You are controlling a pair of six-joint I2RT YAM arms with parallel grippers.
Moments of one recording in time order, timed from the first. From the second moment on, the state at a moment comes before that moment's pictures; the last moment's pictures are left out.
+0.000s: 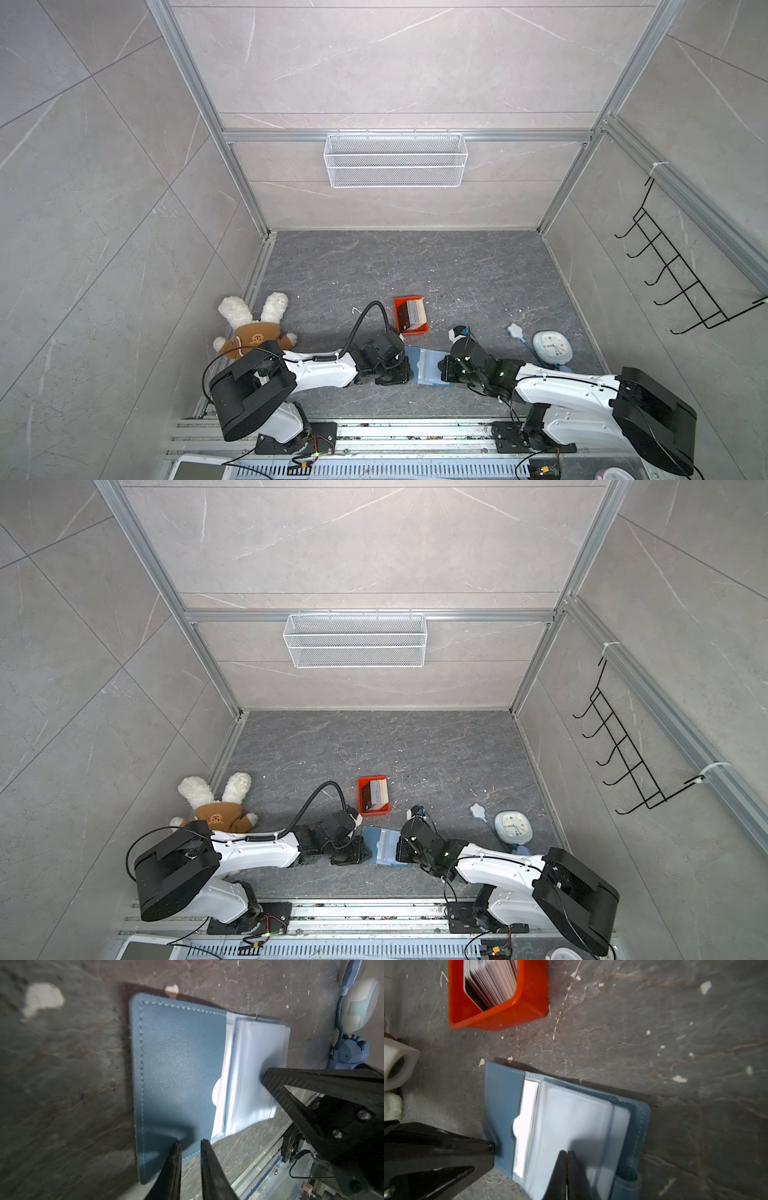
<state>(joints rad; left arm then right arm) -1.02 1.48 0.57 -0.04 0.25 -0.99 0.91 1.20 0.36 -0.05 0.05 0.91</state>
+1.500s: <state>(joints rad) -1.00 1.55 0.61 0.03 0.29 -0.98 0.89 1.22 0.37 -0.06 0.11 0.91</state>
